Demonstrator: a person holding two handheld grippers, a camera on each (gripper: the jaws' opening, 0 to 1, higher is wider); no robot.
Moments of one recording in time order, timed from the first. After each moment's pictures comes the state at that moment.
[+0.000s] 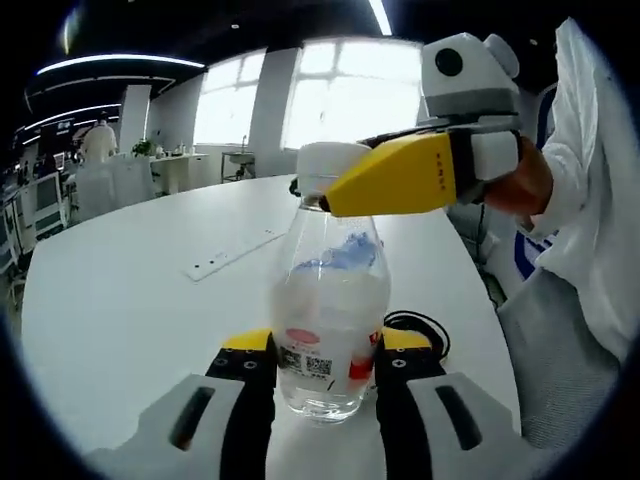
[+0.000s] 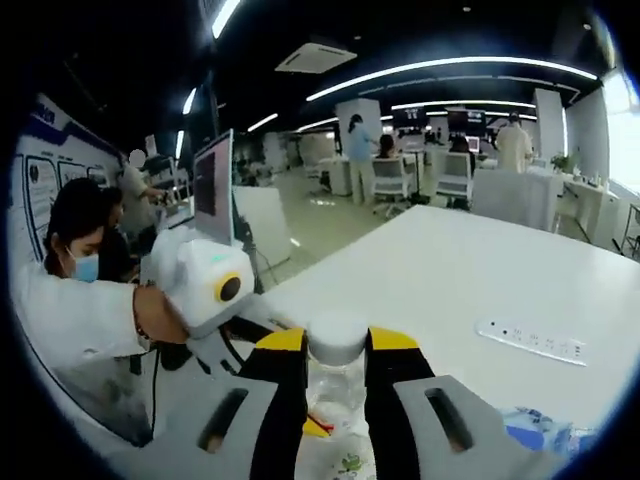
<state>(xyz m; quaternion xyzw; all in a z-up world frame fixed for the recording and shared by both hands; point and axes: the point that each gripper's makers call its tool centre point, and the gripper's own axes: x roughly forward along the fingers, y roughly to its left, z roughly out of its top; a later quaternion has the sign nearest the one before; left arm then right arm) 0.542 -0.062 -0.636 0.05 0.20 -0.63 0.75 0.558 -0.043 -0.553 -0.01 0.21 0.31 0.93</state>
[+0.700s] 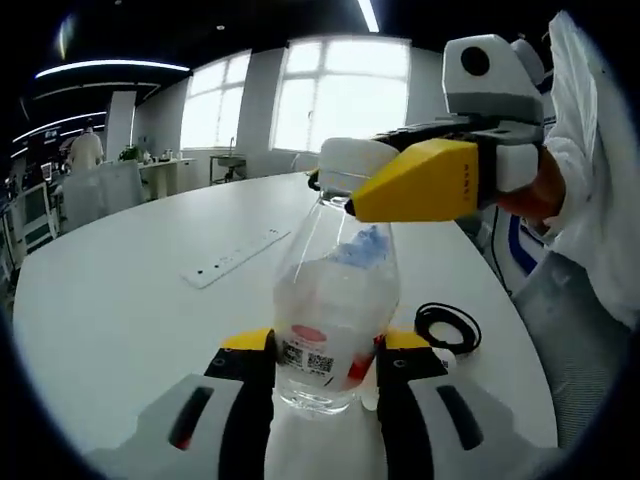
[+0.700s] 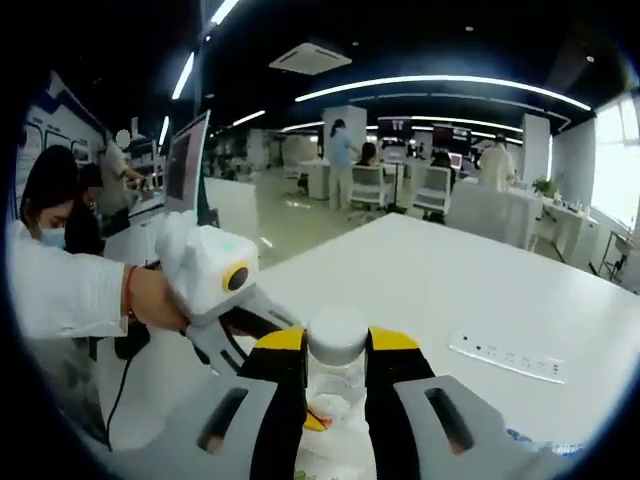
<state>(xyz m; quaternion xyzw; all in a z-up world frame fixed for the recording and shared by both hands) 0.582 -0.073 -0.667 0.06 0.19 -0.65 0.73 0.590 -0.052 -0.582 -0.06 0.19 0.26 0.95</state>
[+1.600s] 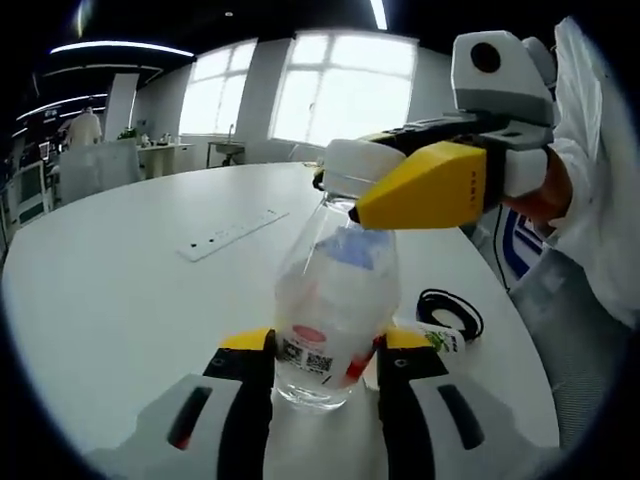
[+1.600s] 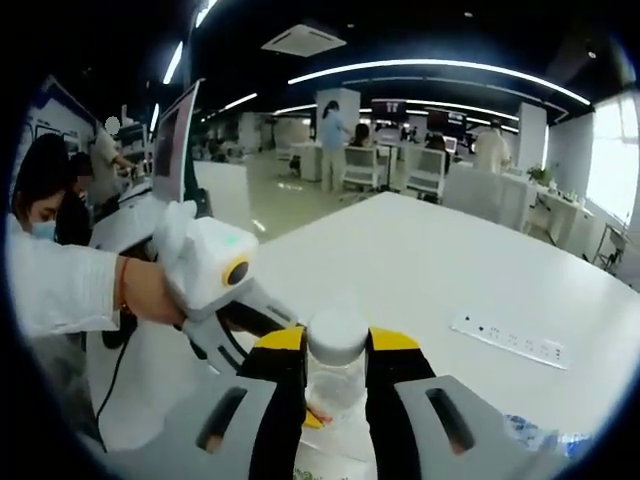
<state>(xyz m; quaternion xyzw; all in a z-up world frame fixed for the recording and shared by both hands) 0.578 -0.070 -0.693 0.05 0.22 -0.66 0.72 0.594 -0.049 -0.610 -0.07 0.22 0.25 0.94</state>
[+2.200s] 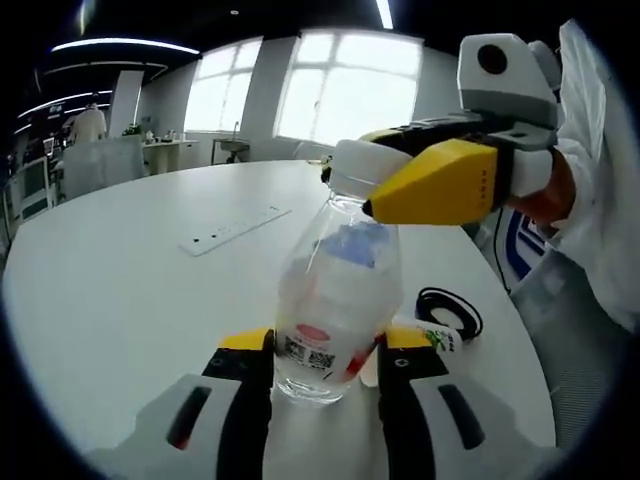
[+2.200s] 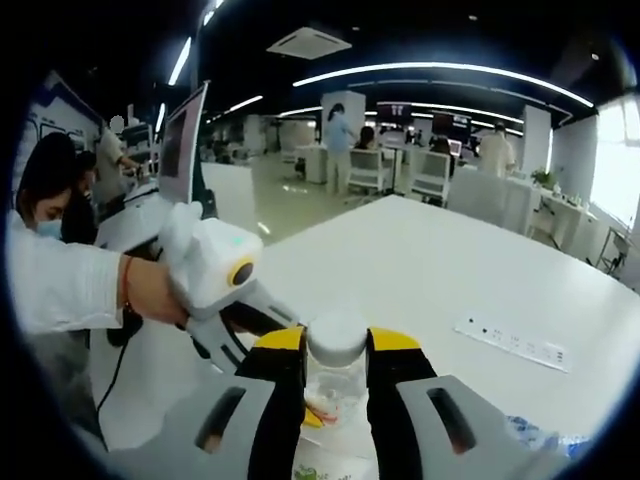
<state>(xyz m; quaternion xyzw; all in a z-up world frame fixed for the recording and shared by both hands) 0.574 -0.065 -0.694 0.05 0.23 -0.65 0.73 0.586 -0.046 -0.607 -0.07 0.22 0.26 0.94</state>
